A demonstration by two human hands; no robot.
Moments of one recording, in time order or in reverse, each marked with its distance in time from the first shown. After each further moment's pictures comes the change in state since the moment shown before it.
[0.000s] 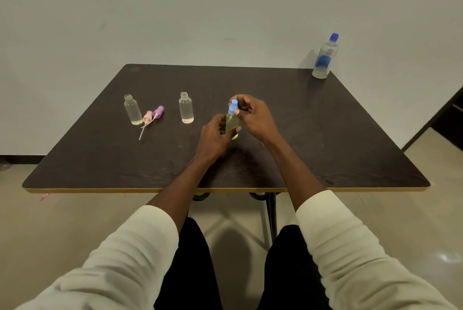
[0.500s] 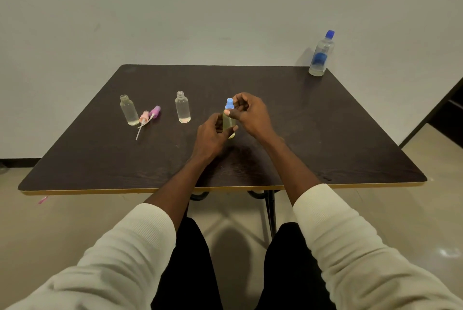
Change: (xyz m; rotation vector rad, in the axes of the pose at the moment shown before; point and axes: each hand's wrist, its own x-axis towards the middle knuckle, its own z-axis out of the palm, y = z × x) left_hand -0.002 0.002 0.000 0.028 -0.004 0.010; right_hand 0.005 0.005 0.001 -0.146 0.075 -0.040
